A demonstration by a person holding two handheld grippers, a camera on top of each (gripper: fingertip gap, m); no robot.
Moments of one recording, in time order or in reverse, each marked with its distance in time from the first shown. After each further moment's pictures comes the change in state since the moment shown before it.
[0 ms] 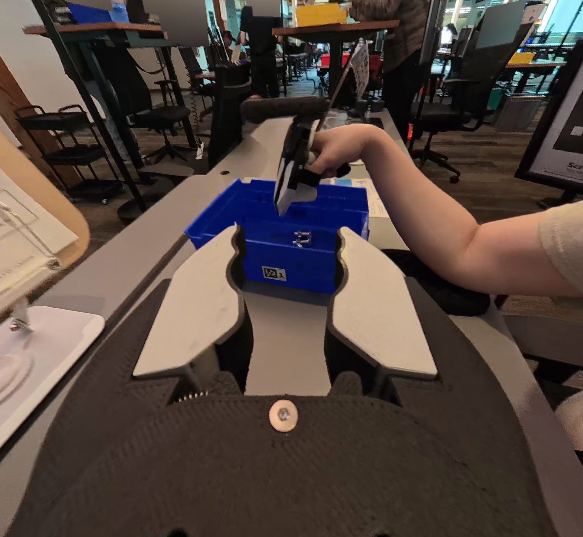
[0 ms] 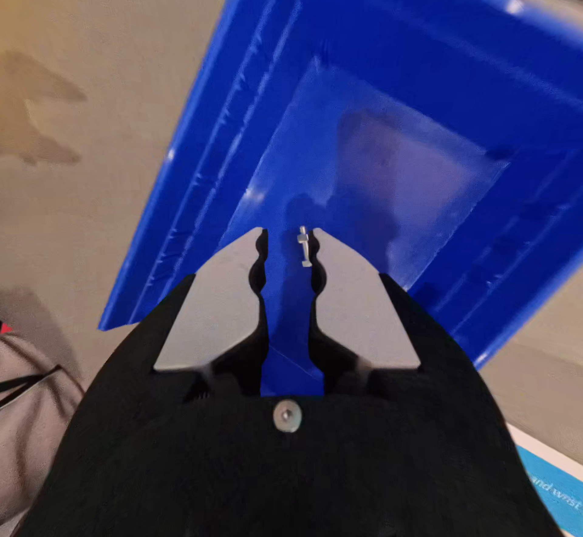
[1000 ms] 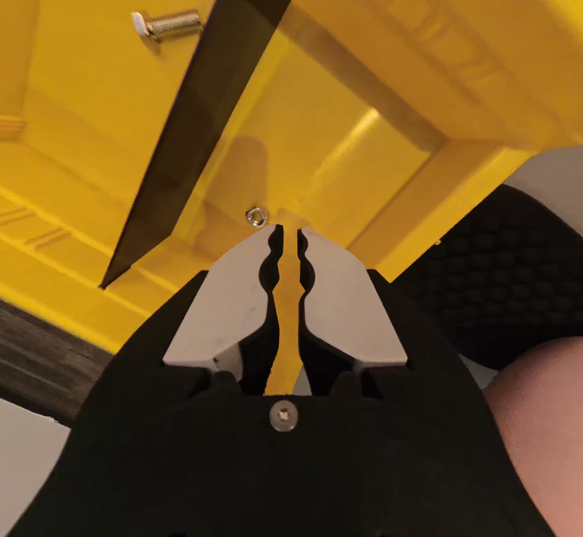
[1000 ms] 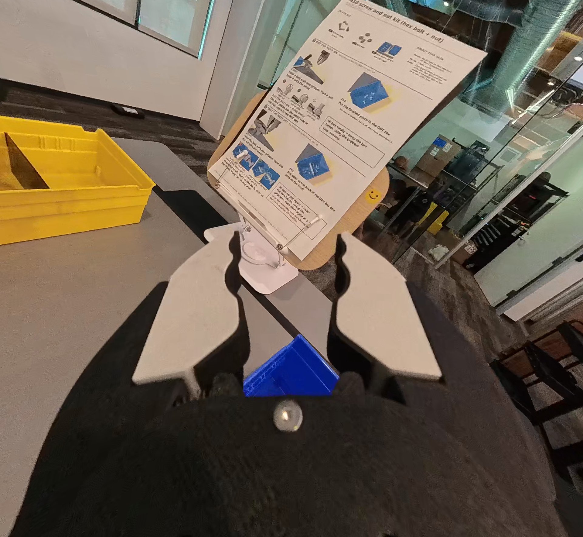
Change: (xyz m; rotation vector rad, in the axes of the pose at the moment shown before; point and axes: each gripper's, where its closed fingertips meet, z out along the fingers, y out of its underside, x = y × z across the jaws) left arm -0.053 0.222 -0.310 -1.343 -0.370 -0.272; right arm -0.154 -0.117 -0.143 1.057 0.259 -0.706
